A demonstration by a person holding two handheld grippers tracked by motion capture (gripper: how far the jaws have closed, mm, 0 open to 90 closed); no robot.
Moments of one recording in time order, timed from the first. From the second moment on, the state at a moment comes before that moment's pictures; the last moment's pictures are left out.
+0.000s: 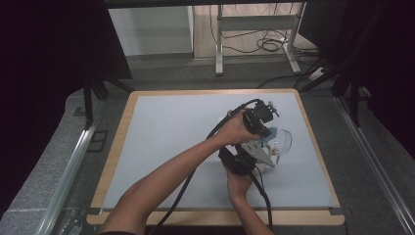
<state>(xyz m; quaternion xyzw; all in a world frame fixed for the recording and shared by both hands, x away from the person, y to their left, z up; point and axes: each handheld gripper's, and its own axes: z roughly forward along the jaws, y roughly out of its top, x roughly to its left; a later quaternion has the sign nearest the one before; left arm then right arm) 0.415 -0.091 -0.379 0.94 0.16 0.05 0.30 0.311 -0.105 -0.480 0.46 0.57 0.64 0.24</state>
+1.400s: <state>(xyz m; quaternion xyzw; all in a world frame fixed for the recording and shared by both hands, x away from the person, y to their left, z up) 0.416 -0.093 -0.381 0.94 0.16 0.05 0.30 0.312 -0.106 -0.480 0.46 0.57 0.64 0.24</state>
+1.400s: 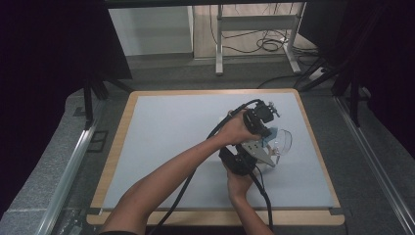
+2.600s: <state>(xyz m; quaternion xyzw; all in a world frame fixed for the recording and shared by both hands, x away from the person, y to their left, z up) 0.417 -0.094 -0.382 0.94 0.16 0.05 0.30 0.312 -0.105 -0.480 0.46 0.56 0.64 0.24</state>
